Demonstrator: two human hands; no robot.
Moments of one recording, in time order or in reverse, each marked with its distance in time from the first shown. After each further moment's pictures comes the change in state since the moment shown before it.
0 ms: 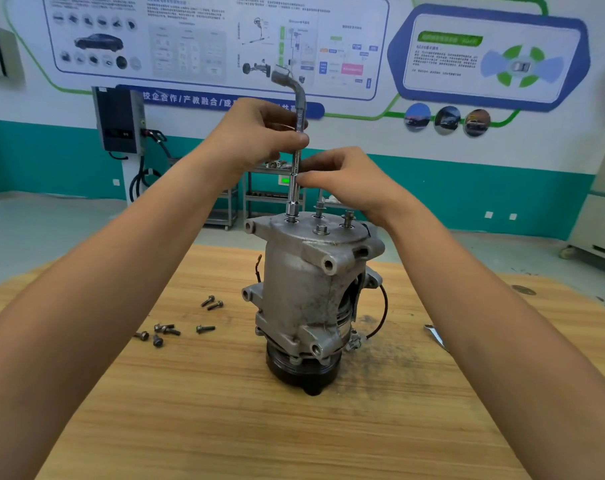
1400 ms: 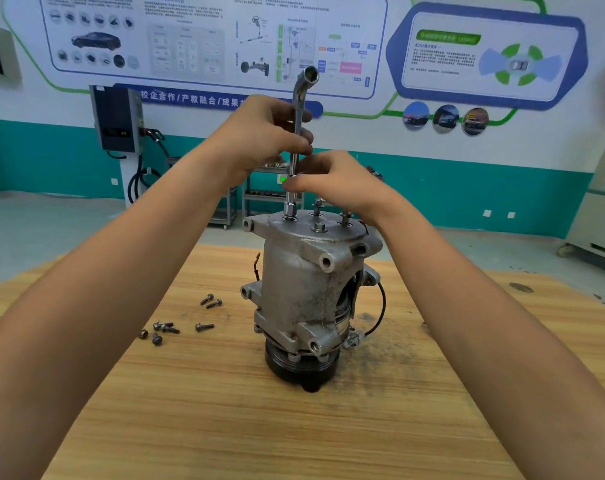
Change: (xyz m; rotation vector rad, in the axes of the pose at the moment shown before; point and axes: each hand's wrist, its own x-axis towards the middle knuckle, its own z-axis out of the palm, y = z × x) left_hand -0.002 0.008 0.007 -0.003 -0.063 0.003; right_hand 0.002 0.002 0.007 -0.081 -0.021 0.003
